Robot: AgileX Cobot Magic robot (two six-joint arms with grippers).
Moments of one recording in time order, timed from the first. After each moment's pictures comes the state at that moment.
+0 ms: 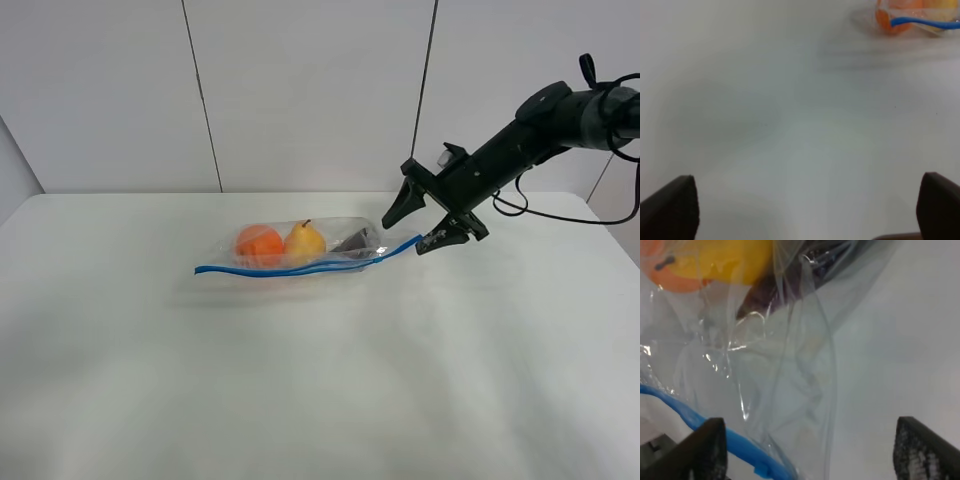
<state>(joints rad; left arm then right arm) -0.02 -0.01 -0.57 -0.07 1.17 0.05 0.03 2.19 -1.68 0.77 1.21 -0.28</state>
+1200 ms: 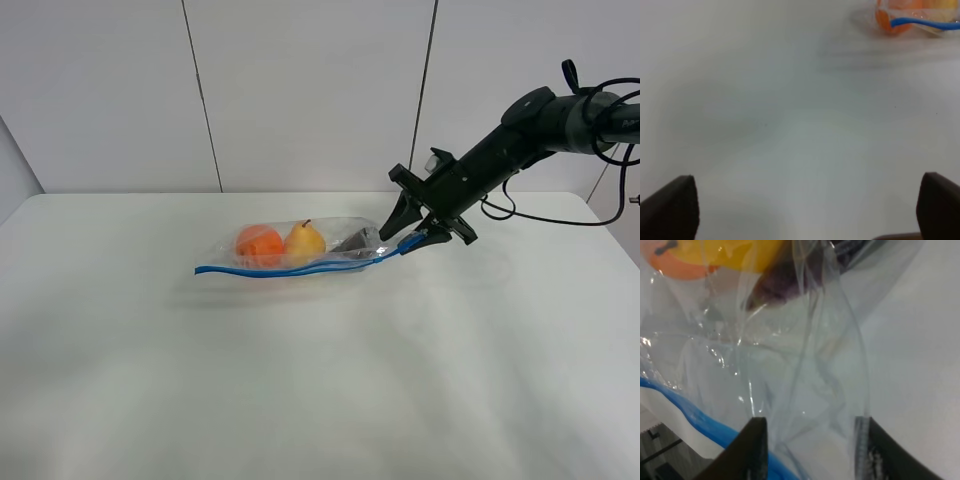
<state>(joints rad) -0.02 -0.01 -0.57 -0.07 1.17 0.05 0.06 2.20 -1.68 0.76 1.21 -0.29</state>
